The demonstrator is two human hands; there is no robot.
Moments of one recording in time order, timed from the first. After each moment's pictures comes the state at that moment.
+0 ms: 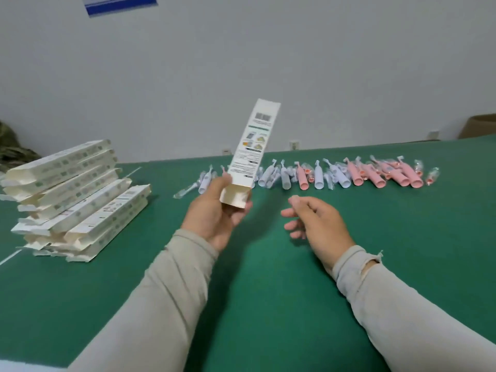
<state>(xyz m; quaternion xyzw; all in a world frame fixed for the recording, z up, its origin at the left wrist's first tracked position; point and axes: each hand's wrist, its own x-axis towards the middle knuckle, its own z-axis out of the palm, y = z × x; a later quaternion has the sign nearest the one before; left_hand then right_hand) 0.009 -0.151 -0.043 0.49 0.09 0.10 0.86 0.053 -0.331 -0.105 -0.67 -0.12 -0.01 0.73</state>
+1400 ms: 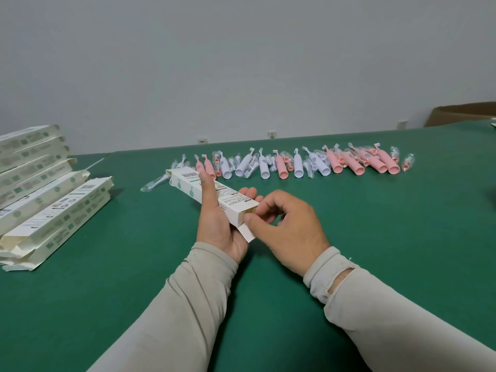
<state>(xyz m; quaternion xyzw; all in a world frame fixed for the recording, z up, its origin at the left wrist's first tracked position) 0.046 -0.196 -0.098 0.32 0.08 0.04 0.94 0.030 -0.320 -0.107 -0.76 -0.21 -0.15 0.60</state>
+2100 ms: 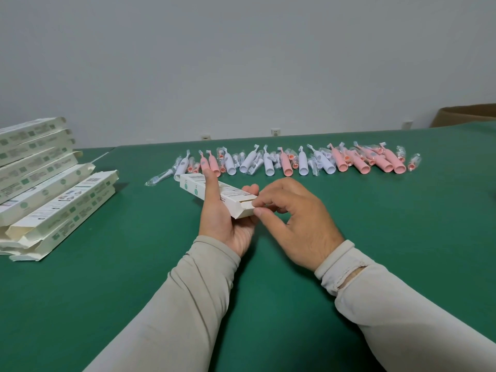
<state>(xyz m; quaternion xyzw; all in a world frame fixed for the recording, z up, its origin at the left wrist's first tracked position) 0.043 -0.192 -0.092 0.28 0.08 0.04 0.96 0.036 -0.333 -0.101 -0.79 -0.35 -0.24 0.45</state>
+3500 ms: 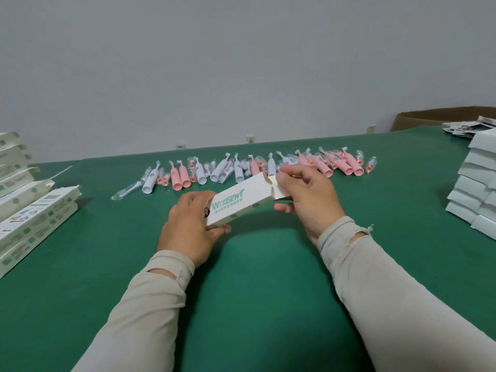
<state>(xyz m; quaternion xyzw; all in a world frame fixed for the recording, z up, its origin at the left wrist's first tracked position) 0.039 -0.166 -0.109 0.94 0.00 0.22 0.28 0.072 -0.388 -0.081 -0.63 -0.08 -0.09 0.77</state>
